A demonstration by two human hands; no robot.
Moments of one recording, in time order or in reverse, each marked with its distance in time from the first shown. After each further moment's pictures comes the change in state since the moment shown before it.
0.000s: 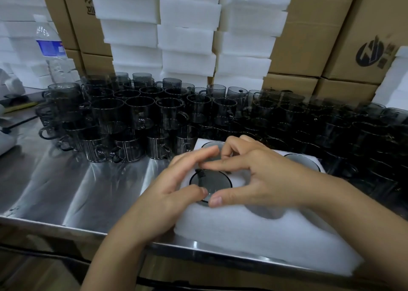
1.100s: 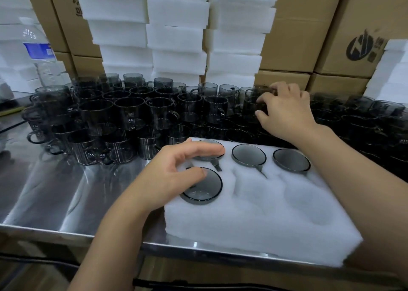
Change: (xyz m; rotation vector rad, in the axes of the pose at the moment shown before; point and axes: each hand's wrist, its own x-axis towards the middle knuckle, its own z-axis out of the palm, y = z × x) left_hand 0.032 0.007 -0.004 0.093 -0.072 0.006; right_hand 0.034 0.100 -0.039 -0.656 0.436 0.599
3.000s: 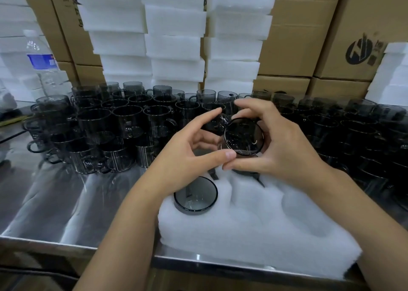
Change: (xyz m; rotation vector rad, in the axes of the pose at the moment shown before) left_hand 0.040 0.000 0.011 -0.052 0.102 0.090; right_hand -0.069 -0.020 -0.030 0.944 0.128 -0.407
